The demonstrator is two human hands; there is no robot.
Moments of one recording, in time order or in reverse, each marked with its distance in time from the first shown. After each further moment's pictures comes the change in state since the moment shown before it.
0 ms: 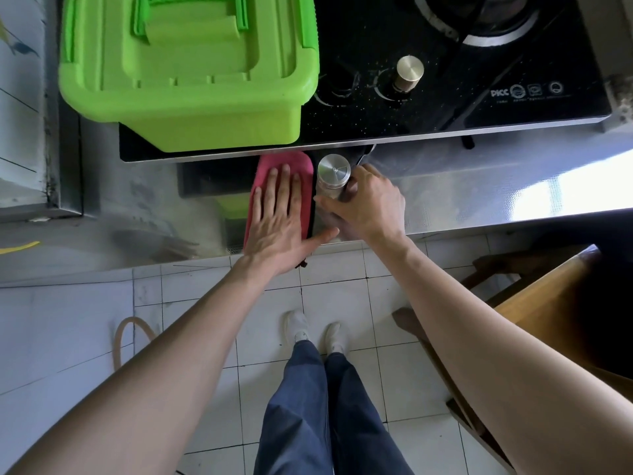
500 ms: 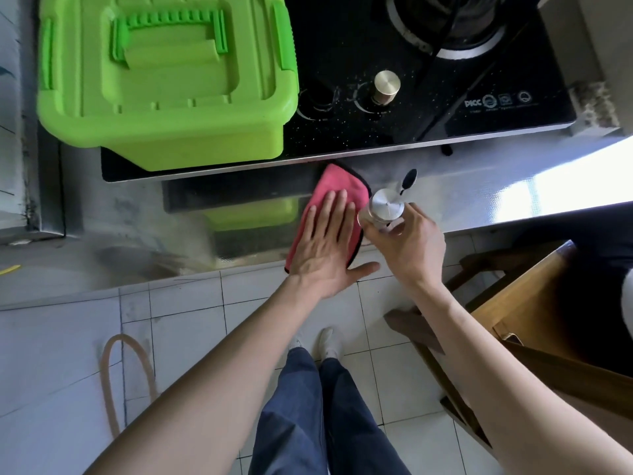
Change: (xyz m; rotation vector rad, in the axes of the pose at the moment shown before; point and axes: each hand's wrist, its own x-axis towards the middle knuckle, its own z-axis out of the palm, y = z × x) left_hand -0.004 0.081 0.005 0.002 -0.058 0.289; right_hand -0.052 0.059 -0.030 0.052 0.196 0.176
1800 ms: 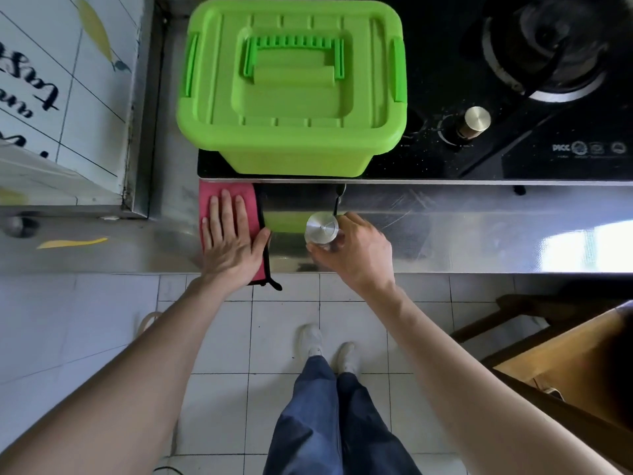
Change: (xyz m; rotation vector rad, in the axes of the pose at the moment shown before) left_hand -0.099 -0.202 -0.015 -0.157 0.028 -0.675; right_hand -0.018 -0.131 0.081 0.053 -0.267 -0.341
